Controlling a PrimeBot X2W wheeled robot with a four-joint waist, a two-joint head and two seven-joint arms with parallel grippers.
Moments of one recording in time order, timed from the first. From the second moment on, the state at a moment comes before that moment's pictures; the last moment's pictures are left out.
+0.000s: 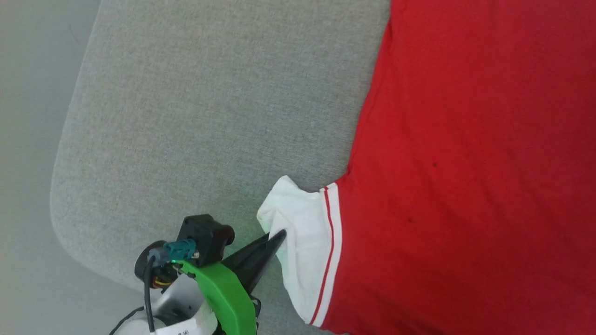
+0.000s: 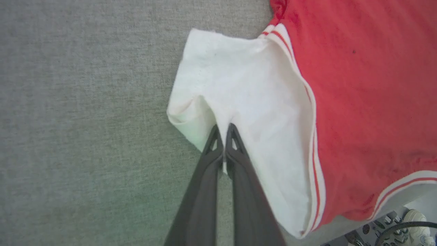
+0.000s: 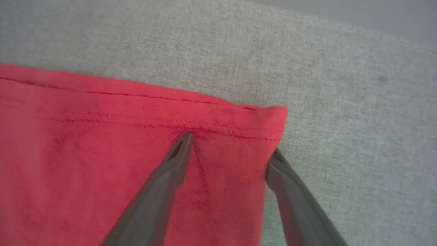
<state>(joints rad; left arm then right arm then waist) -0.07 0.40 -0.46 -0.42 -0.57 -0.05 0.45 -1.03 -0.52 -0.18 0.46 0.22 0.13 1.15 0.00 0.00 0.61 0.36</state>
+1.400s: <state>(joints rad) 0.03 0.41 -0.40 -0.21 -0.61 0.01 0.38 -0.09 -0.51 -0.24 0.04 0.47 0.13 1.27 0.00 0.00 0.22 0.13</state>
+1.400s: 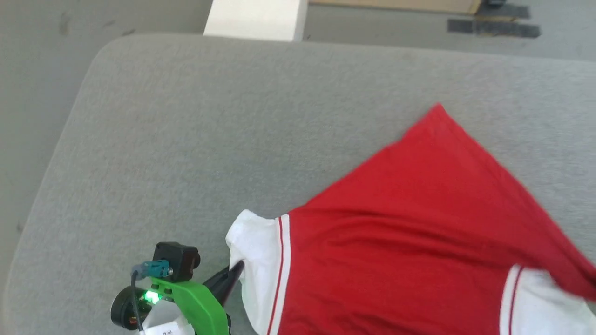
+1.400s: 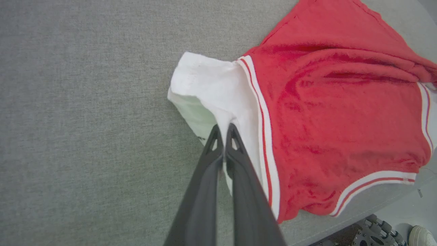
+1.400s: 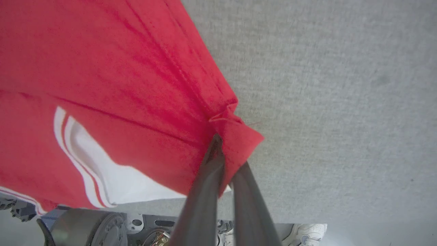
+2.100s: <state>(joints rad) 0.04 0.41 -0.41 -0.22 -0.61 0.03 0.37 0.03 -0.46 -0.25 -0.10 0.50 0.13 1.29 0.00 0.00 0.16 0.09</state>
